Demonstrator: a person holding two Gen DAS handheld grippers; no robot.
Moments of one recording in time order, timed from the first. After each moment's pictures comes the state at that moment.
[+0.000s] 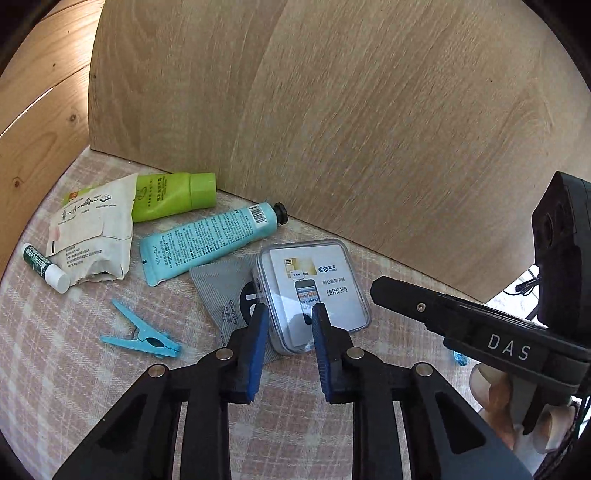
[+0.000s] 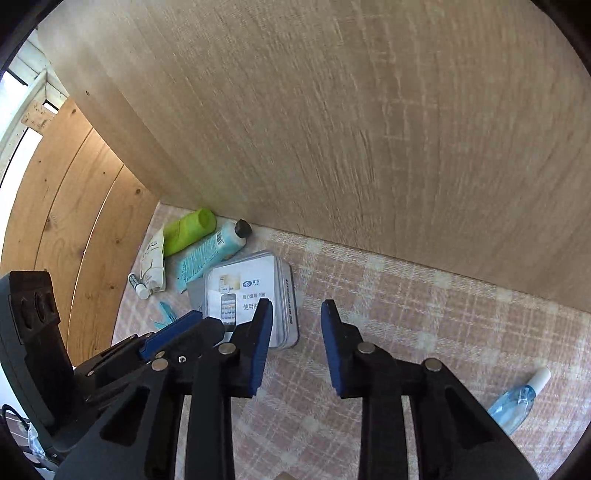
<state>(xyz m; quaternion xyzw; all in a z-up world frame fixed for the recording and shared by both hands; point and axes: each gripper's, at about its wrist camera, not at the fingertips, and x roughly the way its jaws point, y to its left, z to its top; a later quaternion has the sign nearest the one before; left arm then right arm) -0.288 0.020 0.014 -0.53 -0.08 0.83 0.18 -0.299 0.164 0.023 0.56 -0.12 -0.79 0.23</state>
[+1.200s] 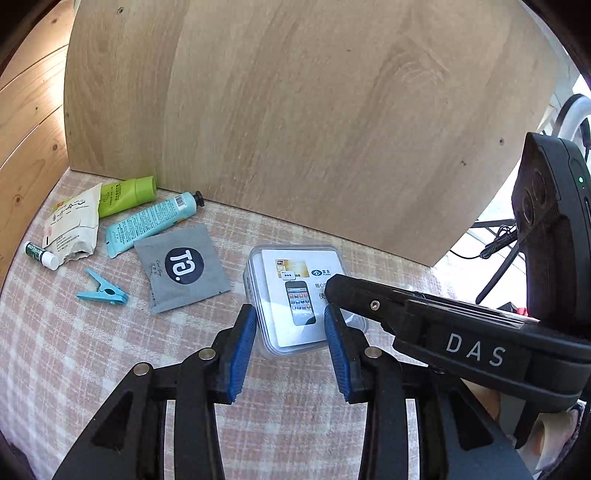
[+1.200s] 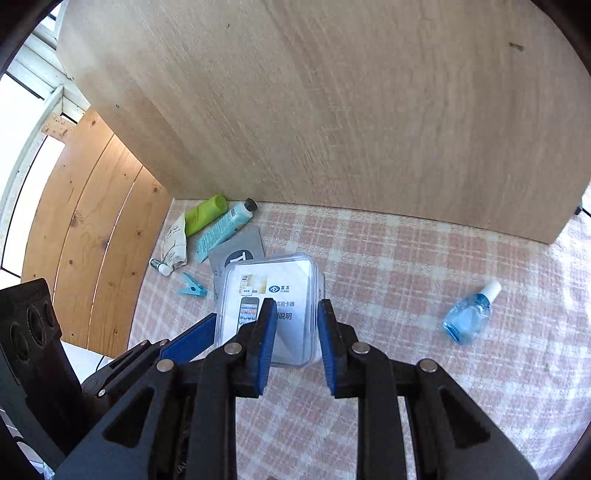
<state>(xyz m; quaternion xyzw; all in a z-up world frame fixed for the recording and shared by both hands) -0.226 0.084 0.059 -0.51 -0.05 0.83 0.23 -0.238 0.212 0.065 0.55 -0.14 -0.79 0.21</state>
